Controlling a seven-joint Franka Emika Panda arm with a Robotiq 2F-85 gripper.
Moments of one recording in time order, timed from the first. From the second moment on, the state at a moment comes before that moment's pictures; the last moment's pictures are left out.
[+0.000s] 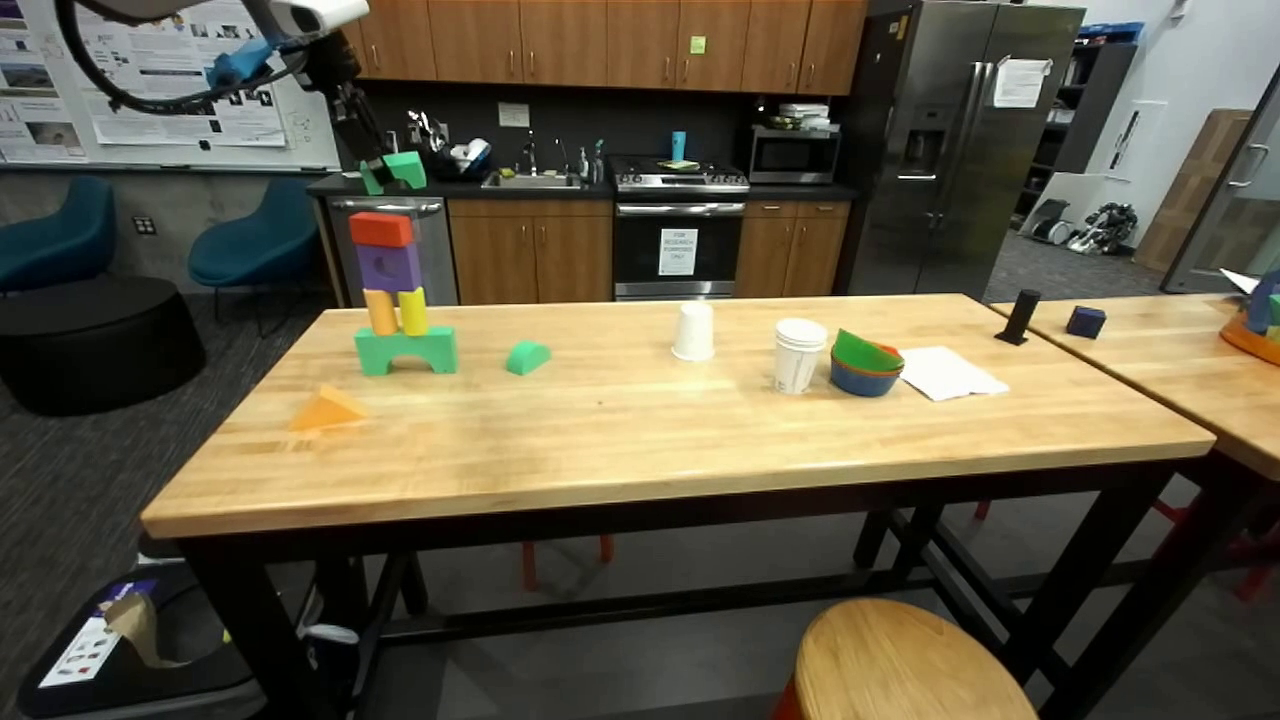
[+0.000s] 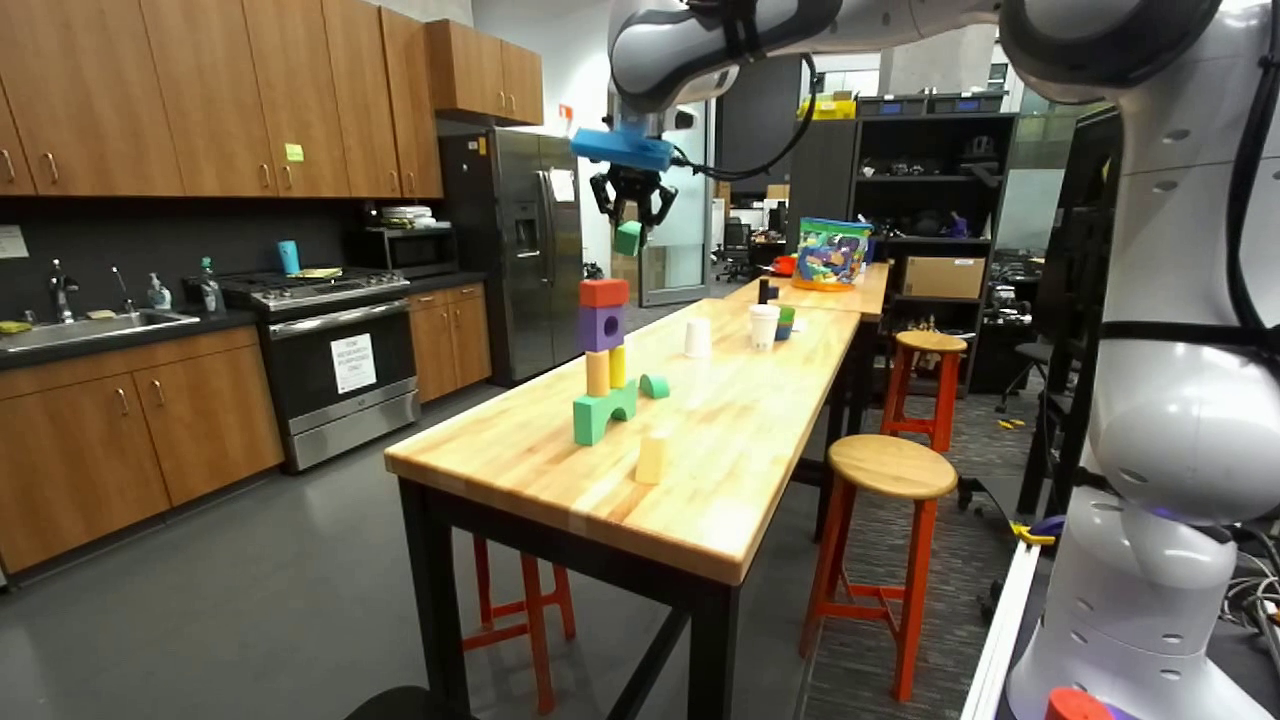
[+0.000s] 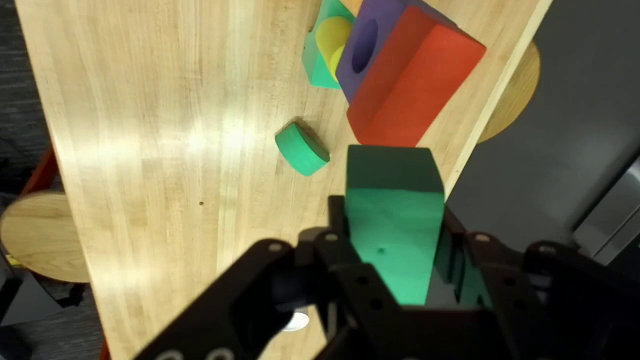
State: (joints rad) arm -0.04 0.09 0.01 -1.59 -0.24 1.99 1.23
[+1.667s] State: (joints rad) arm 0.00 0.12 0.00 -1.57 -0.23 2.03 1.45
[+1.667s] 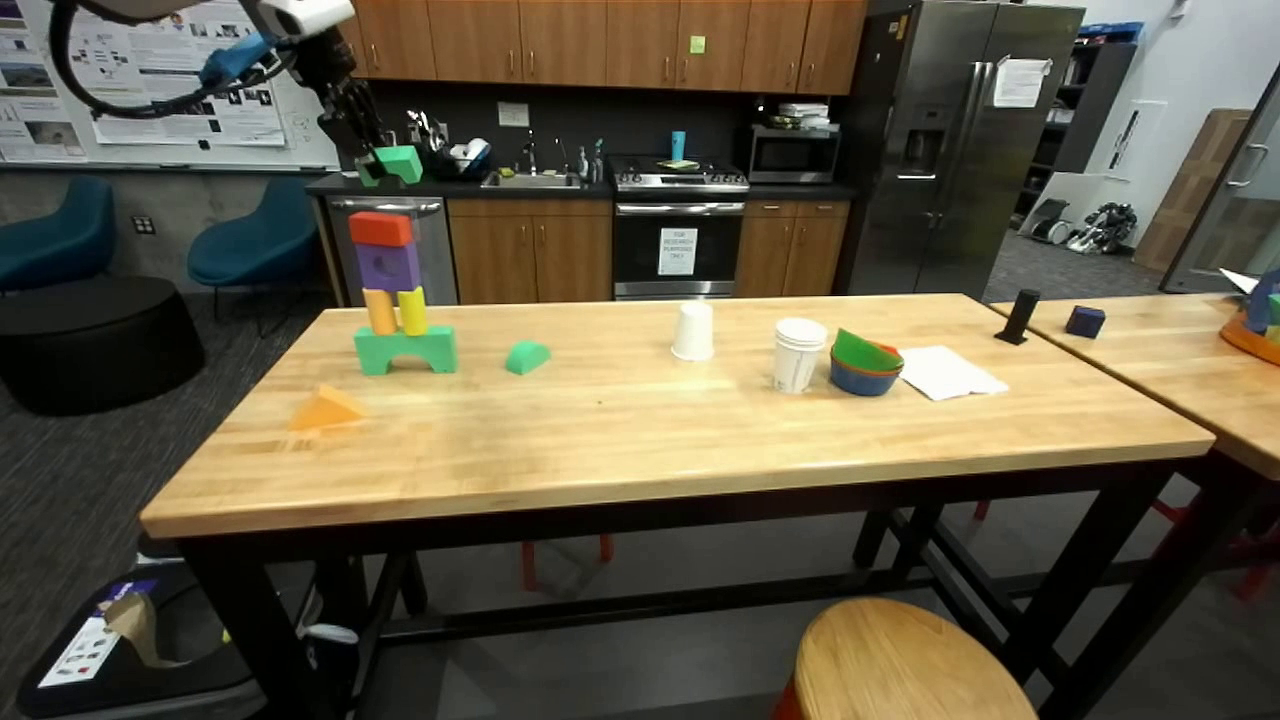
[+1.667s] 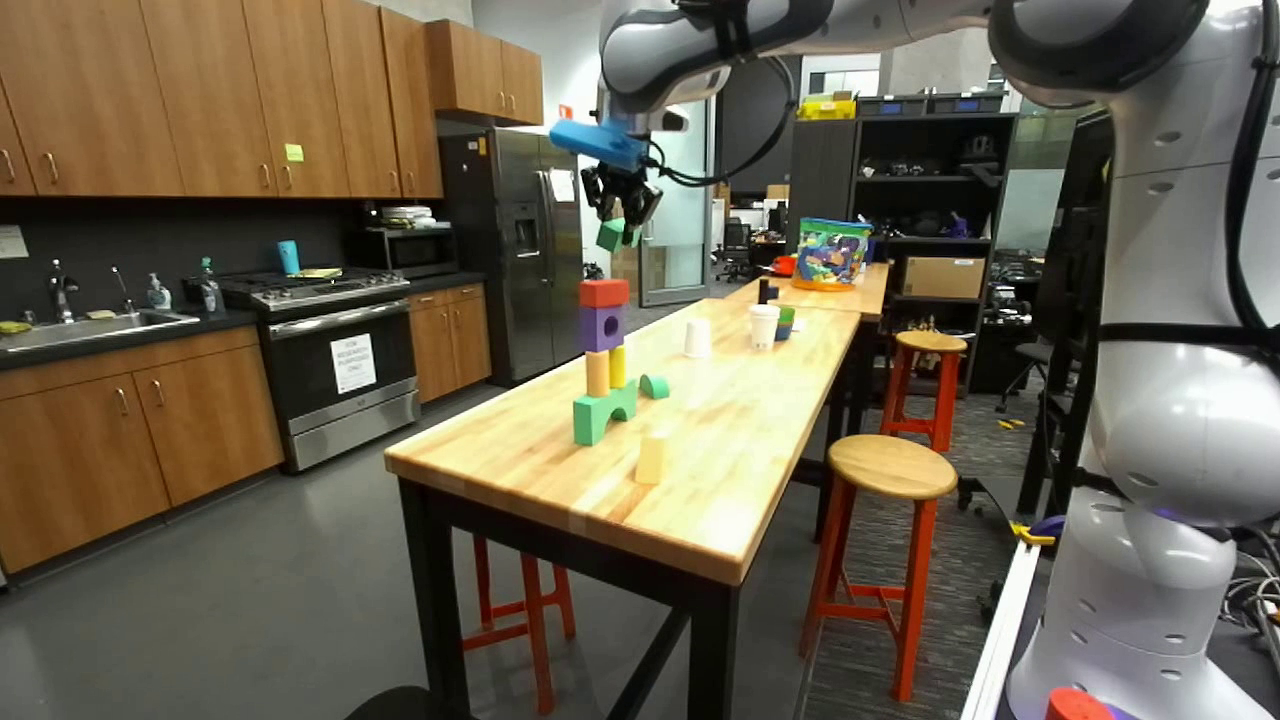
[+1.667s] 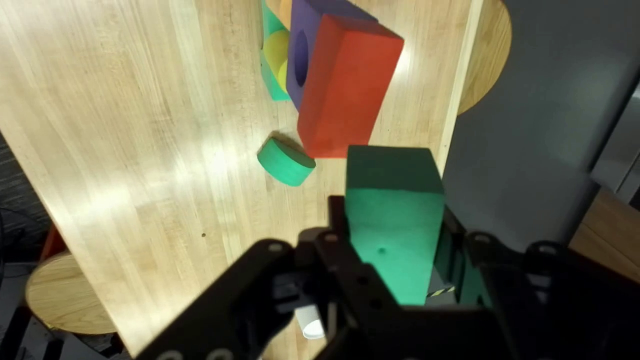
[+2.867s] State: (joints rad) arm 0.05 0.18 -0.02 -1.57 -0.18 2.10 1.65
